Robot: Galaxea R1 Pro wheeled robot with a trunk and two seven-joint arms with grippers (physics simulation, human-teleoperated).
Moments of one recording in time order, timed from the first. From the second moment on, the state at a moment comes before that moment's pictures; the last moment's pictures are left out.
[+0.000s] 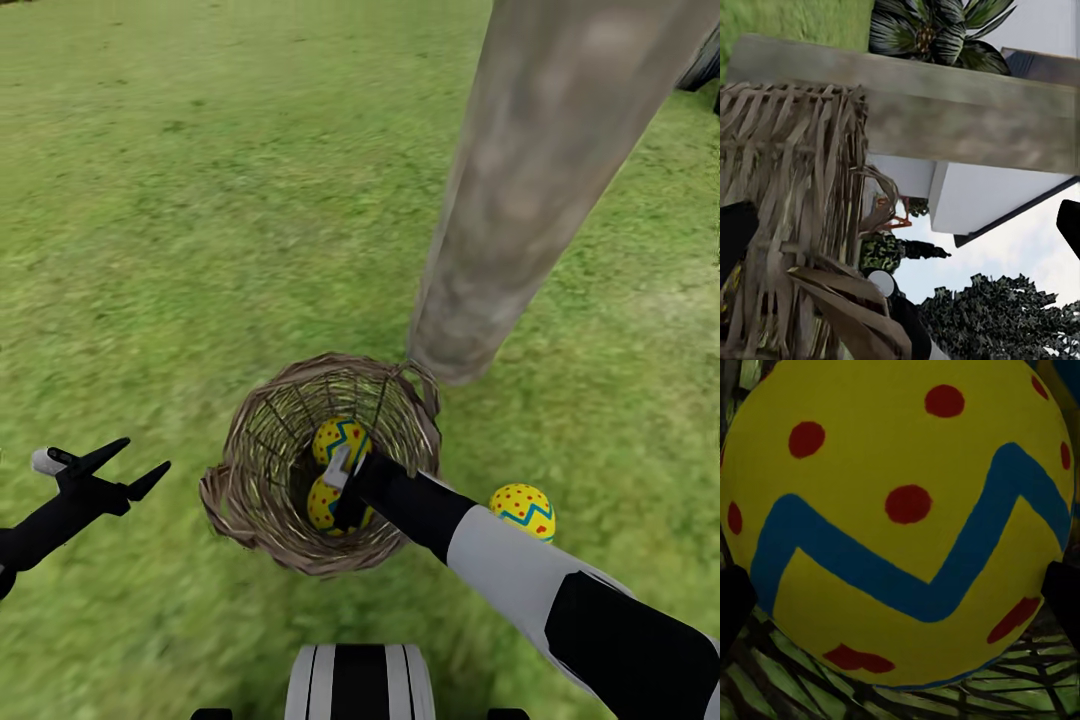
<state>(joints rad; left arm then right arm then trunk) -0.42 0.53 0.15 -1.06 1.35 1.00 -1.02 -1.04 0.16 0.99 -0.70 0.12 0.76 0.48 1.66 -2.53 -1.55</state>
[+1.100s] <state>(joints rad) -0.42 0.53 0.15 -1.06 1.35 1.00 -1.02 -1.03 0.16 1.00 -0.73 0.13 0.77 0.65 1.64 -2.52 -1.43</state>
